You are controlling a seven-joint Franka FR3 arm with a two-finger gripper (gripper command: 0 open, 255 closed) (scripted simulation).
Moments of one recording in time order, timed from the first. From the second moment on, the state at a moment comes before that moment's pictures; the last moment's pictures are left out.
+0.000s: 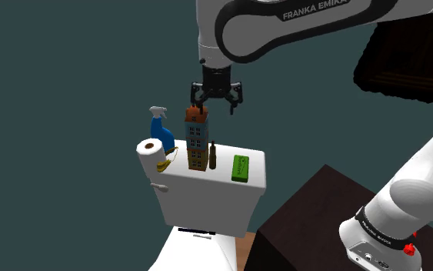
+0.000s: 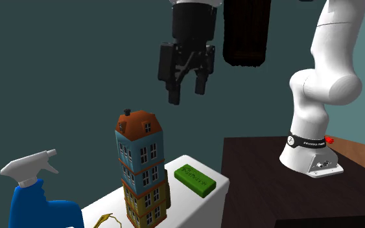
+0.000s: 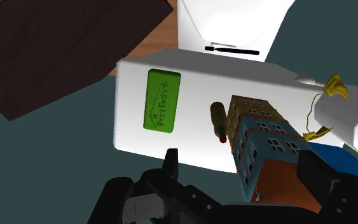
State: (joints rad) arm -0.11 -0.04 0.59 -1.91 -0.08 1.89 1.19
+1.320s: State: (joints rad) arm -0.02 0.31 0.58 -1.66 -0.35 1.92 1.51
